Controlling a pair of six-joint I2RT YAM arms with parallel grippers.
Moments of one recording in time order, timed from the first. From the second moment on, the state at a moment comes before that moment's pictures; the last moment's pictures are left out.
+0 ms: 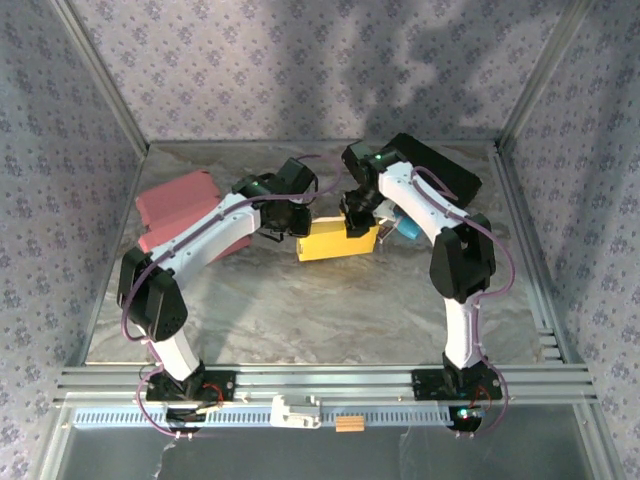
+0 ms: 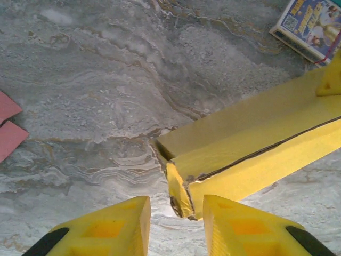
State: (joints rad) left arm -0.71 1.71 1.58 -1.01 -0.10 -0.48; right arm 0.50 2.02 1.86 -1.24 -0.28 1.85
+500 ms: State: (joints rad) left arm -0.72 1.76 1.64 -1.02 -0.12 -0.45; right arm 0.50 2.02 1.85 -1.23 -0.29 1.86
